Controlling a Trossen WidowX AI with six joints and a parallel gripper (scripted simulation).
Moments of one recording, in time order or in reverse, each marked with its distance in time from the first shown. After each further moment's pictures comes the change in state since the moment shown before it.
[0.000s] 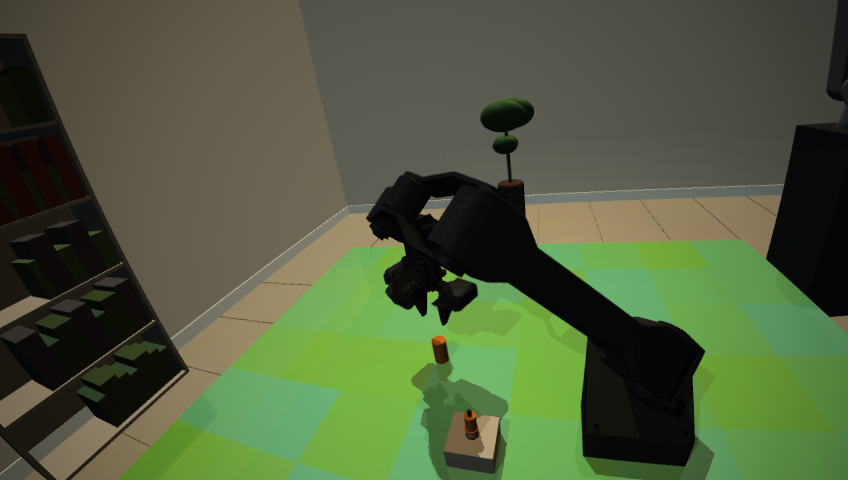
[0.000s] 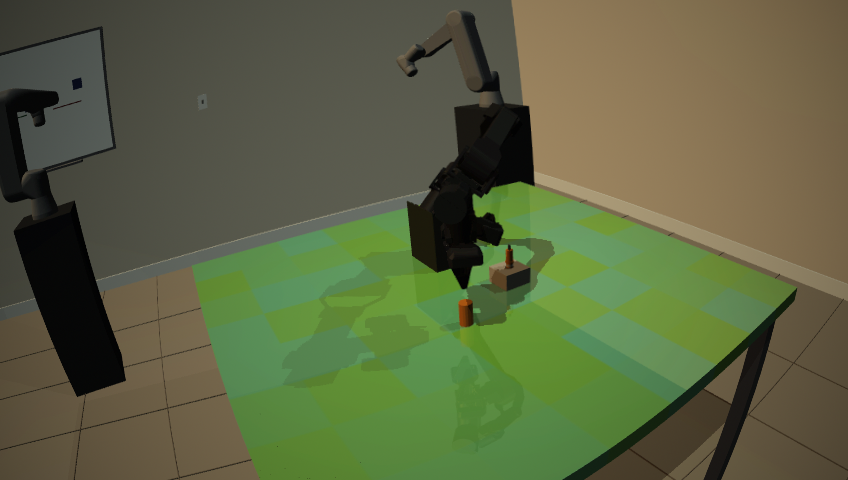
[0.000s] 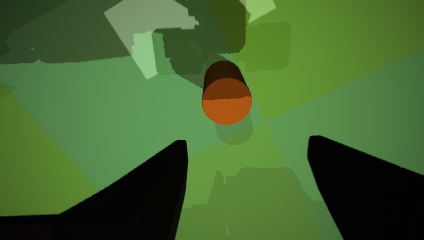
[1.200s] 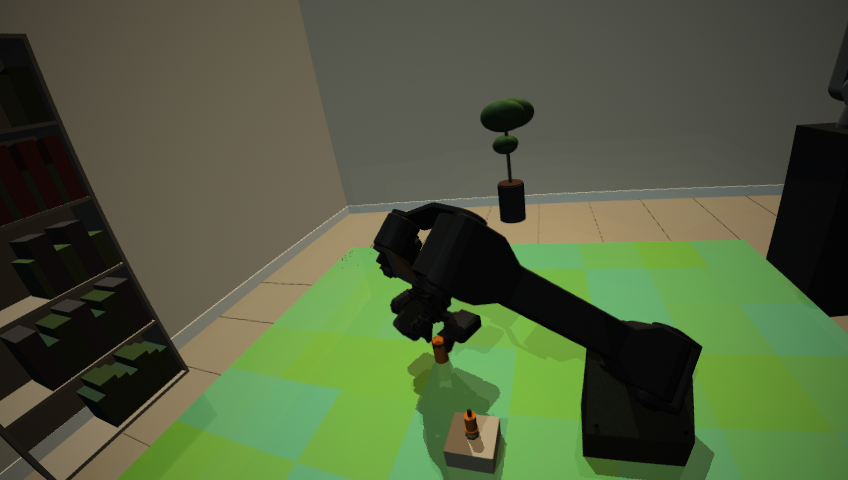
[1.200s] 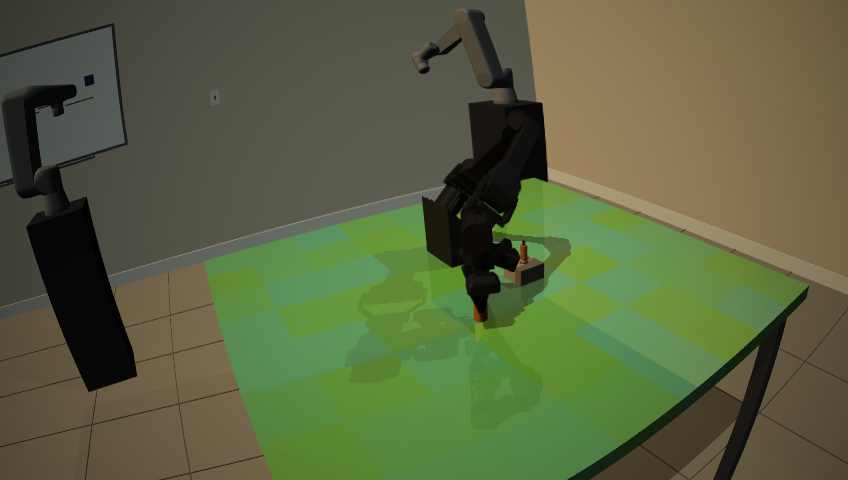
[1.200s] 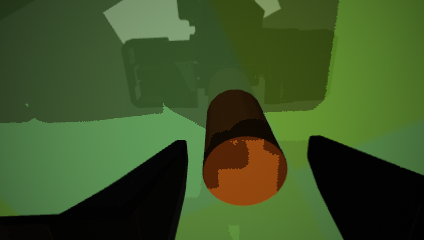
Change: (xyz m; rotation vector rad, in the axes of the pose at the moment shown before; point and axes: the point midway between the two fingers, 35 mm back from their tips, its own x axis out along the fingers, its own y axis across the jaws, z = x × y) arm 0.066 0.004 0.004 -0.006 -0.003 0.009
